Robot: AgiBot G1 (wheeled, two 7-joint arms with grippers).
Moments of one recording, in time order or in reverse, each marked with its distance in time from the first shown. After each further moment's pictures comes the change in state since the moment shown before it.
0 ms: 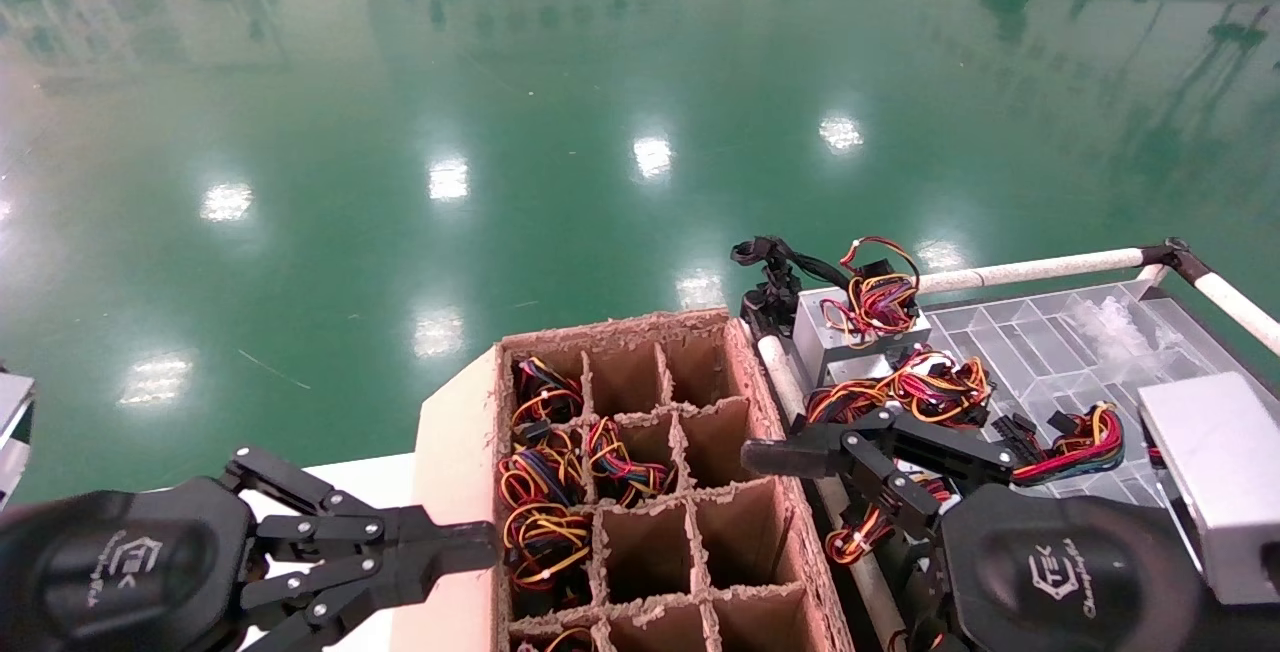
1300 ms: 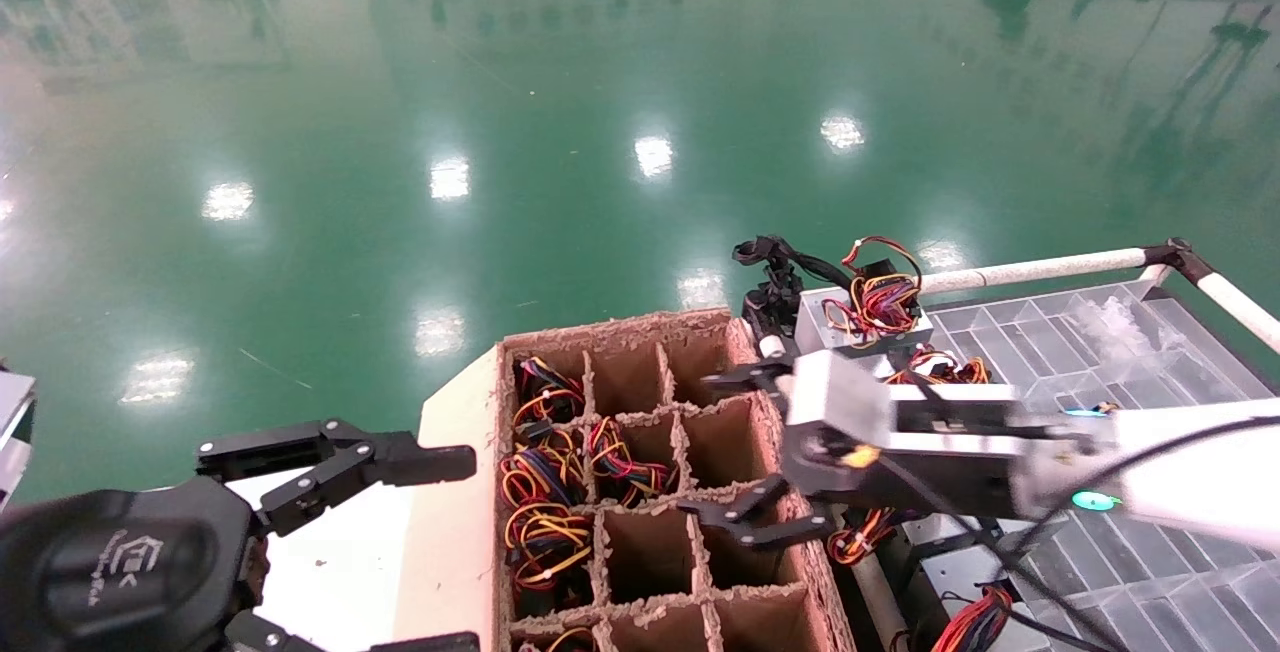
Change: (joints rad) left arm 0.000 0.000 0.000 0.000 0.000 0.000 0.000; right arm 0.345 -0.366 -0.205 -0.586 -0.546 0.142 -0.418
